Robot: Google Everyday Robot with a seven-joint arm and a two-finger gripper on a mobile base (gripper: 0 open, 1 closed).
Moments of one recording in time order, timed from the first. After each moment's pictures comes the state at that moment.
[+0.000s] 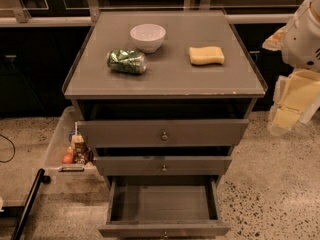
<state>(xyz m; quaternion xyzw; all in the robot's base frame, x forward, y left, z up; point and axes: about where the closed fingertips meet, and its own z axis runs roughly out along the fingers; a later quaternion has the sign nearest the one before) 0.438 -0.217 0.976 -0.60 0.78 -0.03 0.16</state>
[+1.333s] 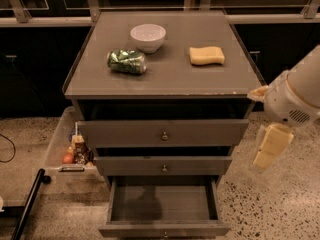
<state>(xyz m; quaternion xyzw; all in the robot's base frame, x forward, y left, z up) 0.435 -0.218 0.860 -0.59 0.79 0.06 0.17</state>
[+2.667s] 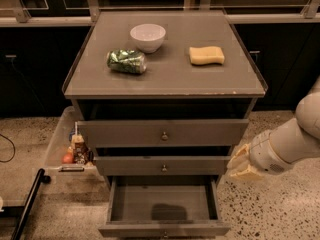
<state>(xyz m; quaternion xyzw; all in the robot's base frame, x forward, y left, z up) 0.424 -0.222 0.708 -0.60 0.77 0.13 0.20</state>
